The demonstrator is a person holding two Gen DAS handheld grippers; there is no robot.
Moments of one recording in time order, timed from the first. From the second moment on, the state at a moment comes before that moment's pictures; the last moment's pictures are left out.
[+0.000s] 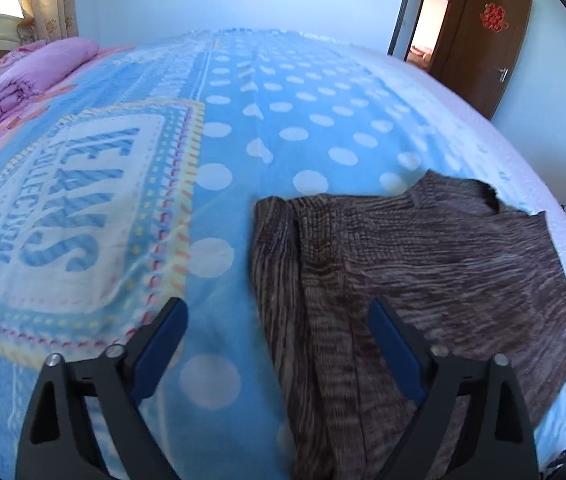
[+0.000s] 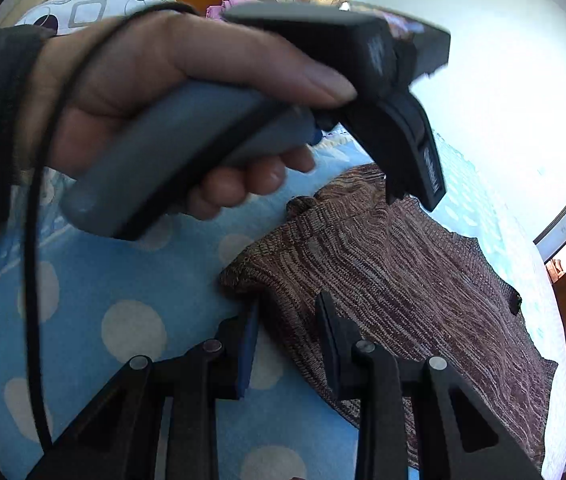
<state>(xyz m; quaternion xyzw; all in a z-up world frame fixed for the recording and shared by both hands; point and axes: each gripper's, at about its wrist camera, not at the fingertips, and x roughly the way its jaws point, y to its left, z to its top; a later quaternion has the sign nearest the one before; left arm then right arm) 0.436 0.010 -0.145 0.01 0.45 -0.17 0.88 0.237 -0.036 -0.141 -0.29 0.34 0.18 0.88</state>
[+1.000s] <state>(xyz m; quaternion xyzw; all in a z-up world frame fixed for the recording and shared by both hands) 0.432 -0.003 -0.106 -0.05 0.43 -0.21 0.88 0.211 -0.087 -0.092 -0.17 0.33 0.21 0.90</state>
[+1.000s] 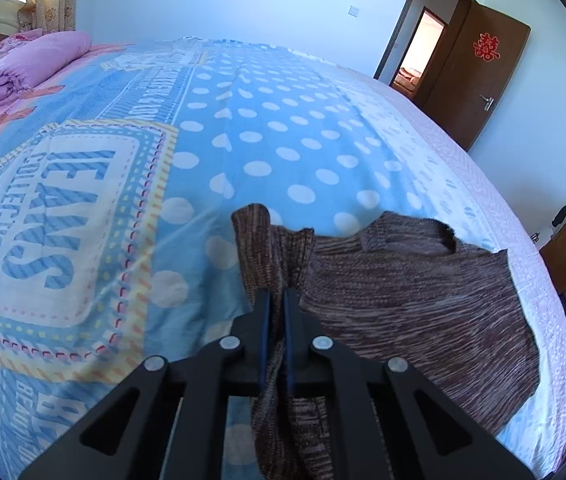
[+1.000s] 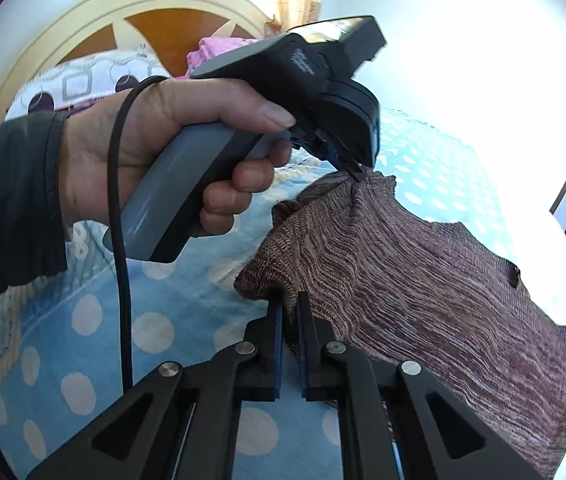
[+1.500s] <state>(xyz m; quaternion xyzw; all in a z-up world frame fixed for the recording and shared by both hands) 0.415 -0.051 -0.053 -0.05 0.39 -0.24 0.89 0.203 -0.152 -0.057 -0.09 0.30 0.19 0.93</state>
